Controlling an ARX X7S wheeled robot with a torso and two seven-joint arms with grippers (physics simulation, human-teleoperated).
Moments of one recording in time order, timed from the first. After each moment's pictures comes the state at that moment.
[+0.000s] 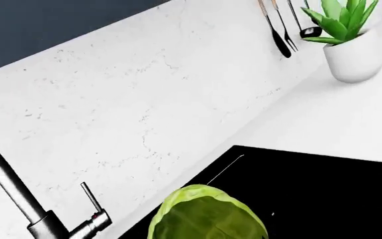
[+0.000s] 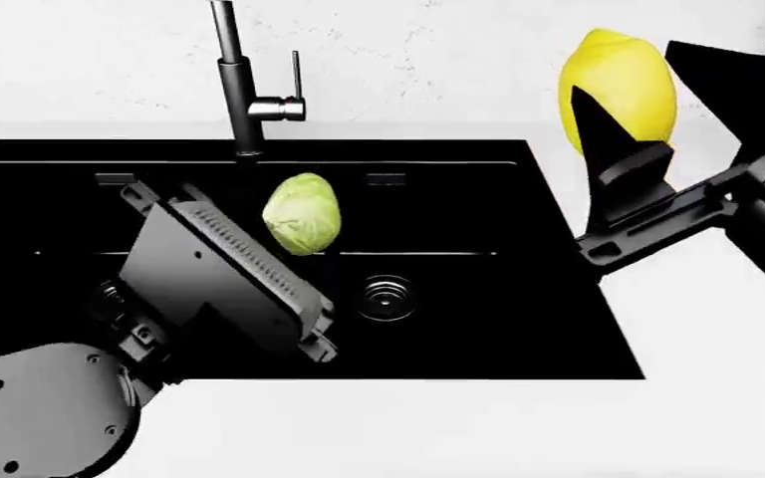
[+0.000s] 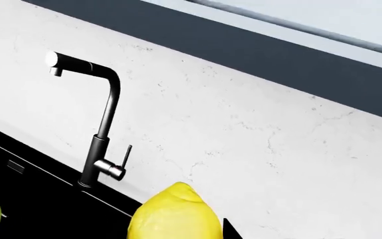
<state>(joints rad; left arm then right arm) -1.18 -0.98 1.14 0.66 -0.96 -0.39 -0.50 1.30 1.11 -0.42 -0.78 1.71 0.85 0.74</state>
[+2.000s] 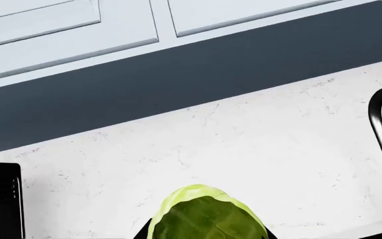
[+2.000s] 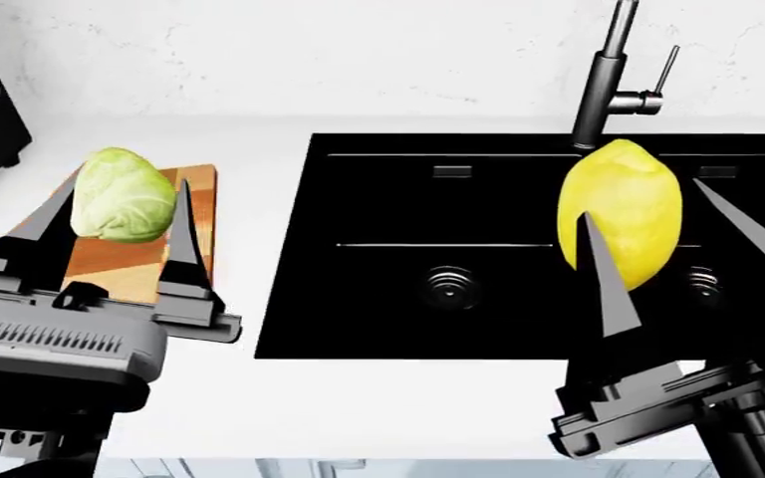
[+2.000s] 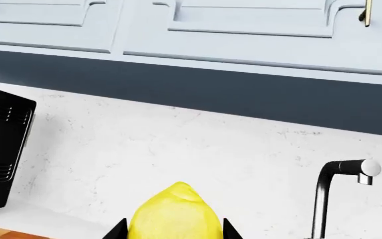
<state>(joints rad) -0.77 -1.14 1.05 0.74 -0.58 0.04 -1.03 0.82 1.39 -1.10 -1.03 0.75 -0.17 0.96</state>
